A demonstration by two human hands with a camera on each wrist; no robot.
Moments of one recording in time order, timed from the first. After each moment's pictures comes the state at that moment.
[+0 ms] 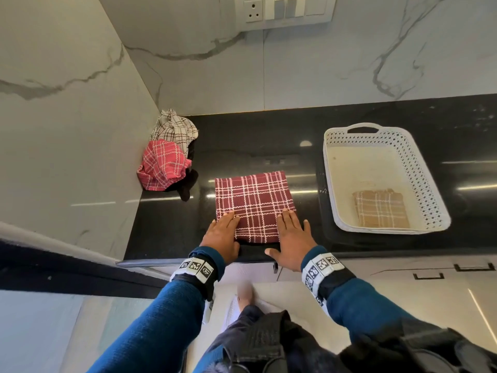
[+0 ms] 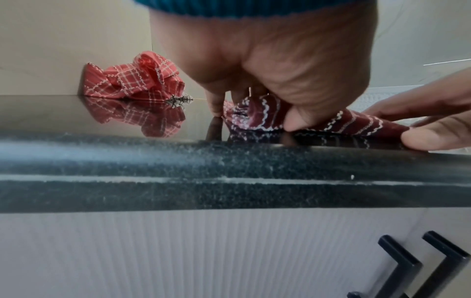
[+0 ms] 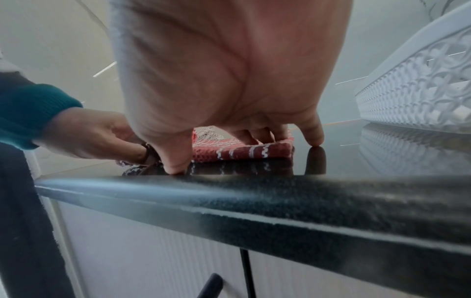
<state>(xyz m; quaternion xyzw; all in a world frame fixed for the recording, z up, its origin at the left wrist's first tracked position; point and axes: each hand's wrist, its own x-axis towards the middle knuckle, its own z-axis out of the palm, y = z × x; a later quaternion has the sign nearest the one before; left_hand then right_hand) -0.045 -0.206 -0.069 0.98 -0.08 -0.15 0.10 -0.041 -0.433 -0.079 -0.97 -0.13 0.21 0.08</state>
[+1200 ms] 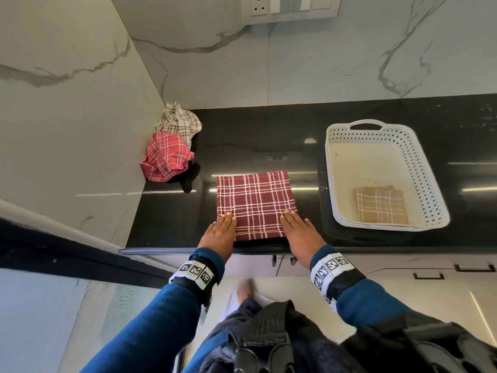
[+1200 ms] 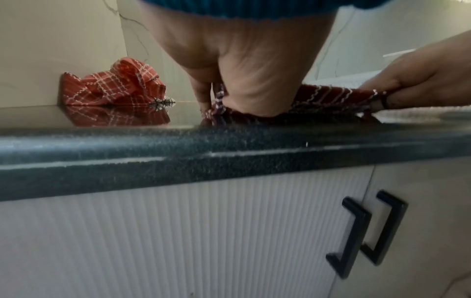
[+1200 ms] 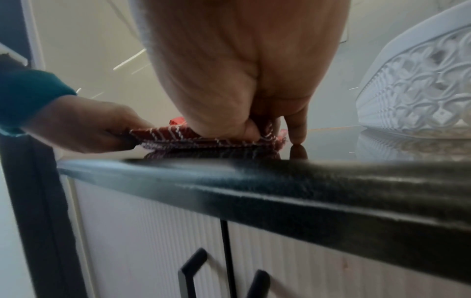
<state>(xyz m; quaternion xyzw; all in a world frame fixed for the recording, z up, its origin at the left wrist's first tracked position) -0.073 -0.210 -0.068 0.98 -0.09 -0.15 0.04 -0.050 -0.457 -0.072 -0.96 -0.19 0.20 0.08</state>
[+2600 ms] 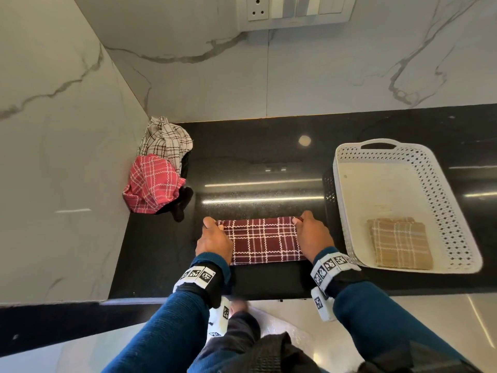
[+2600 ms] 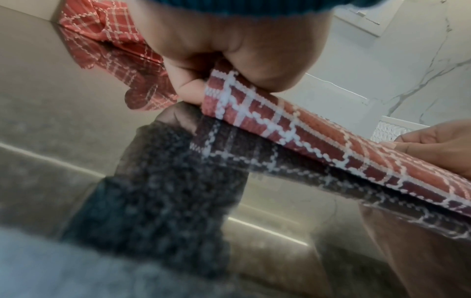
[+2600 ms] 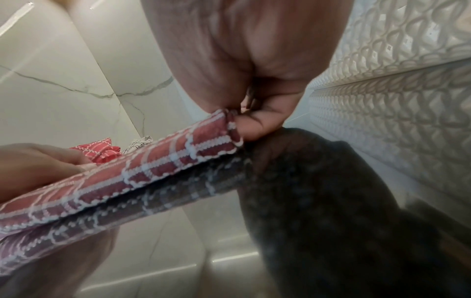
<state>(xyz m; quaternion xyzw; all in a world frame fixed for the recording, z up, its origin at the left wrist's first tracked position) 0.034 -0.216 -0.062 0.92 0.27 -0.11 0.26 0.058 -0.453 -0.074 -0.95 0.09 0.16 0.27</state>
